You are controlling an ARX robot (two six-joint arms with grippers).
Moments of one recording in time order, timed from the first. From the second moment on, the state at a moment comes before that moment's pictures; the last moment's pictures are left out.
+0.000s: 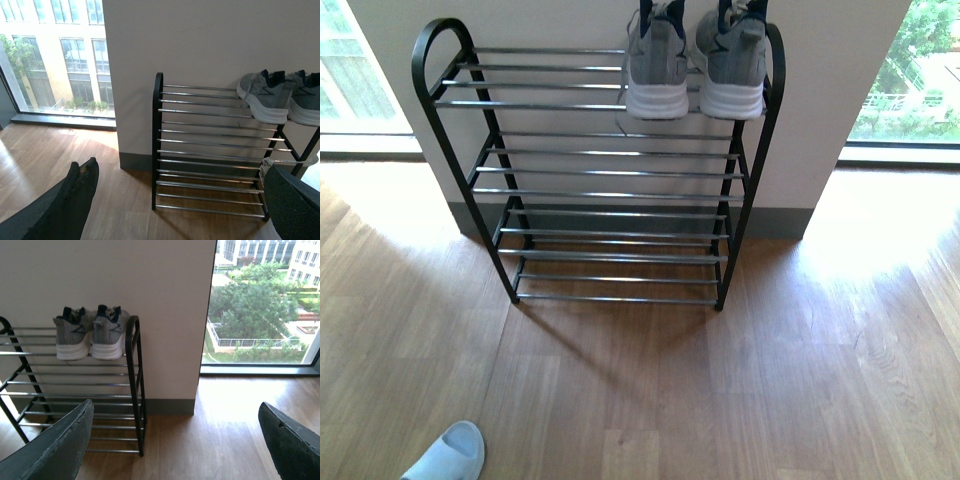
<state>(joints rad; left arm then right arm) 0.00 0.02 0.01 0.00 0.00 -0.01 0.00 0.01 0.02 0.00 0.00 0.00</state>
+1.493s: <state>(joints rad) 0.00 0.02 0.01 0.00 0.00 -0.01 0.00 0.00 0.02 0.00 0.00 0.00</state>
